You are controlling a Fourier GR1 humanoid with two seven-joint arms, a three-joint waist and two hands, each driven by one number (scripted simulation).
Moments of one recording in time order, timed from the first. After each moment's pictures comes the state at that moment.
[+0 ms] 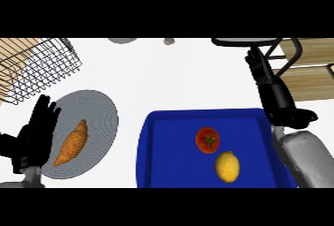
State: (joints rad) left arm 0.00 0.36 -0.03 -1.49 0.42 0.31 0.03; right arm -0.39 -0.38 0.25 -1.41 -0.20 -0.19 -0.23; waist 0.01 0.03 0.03
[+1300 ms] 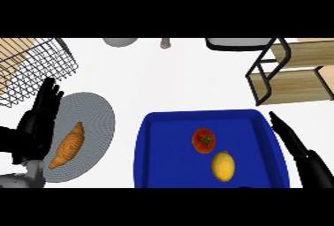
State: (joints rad) left arm -0.06 0.40 -0.12 -1.65 0.23 0.35 0.08; right arm 0.17 -0.61 0.39 -2.08 0.08 -0.40 0.38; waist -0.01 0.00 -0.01
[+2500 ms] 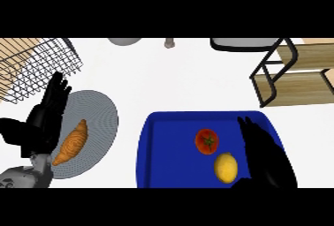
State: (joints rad) left arm -0.11 0.37 -0.14 -1.65 0.20 0.35 0.12; right arm -0.22 -0.58 0.73 -1.96 0.56 0.01 1.22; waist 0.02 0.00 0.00
